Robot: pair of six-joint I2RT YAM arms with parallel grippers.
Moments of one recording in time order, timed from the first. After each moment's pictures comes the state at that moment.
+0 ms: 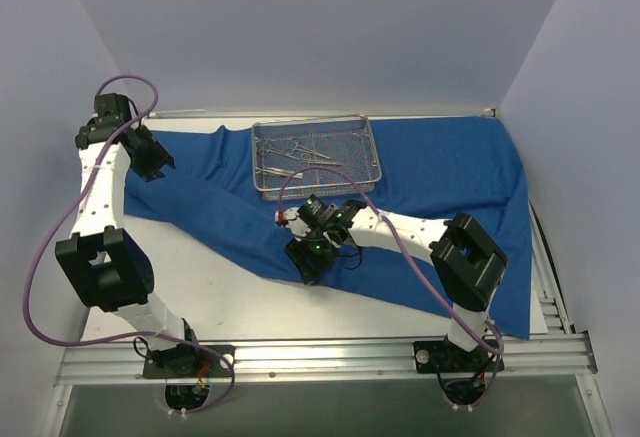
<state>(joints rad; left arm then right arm) 0.21 1.69 1.69 -0.98 0.07 -0.54 0.92 1.80 1.23 -0.57 -0.28 0.08</state>
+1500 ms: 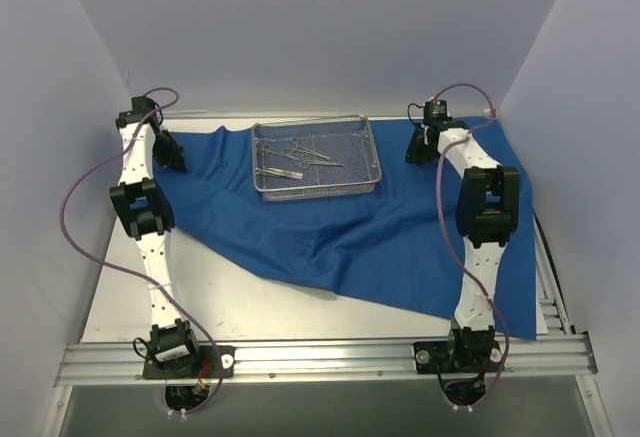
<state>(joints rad) 0.23 2.75 2.72 -1.21 0.12 -0.44 0.05 2.20 1.76 -0.52 -0.04 0.42</state>
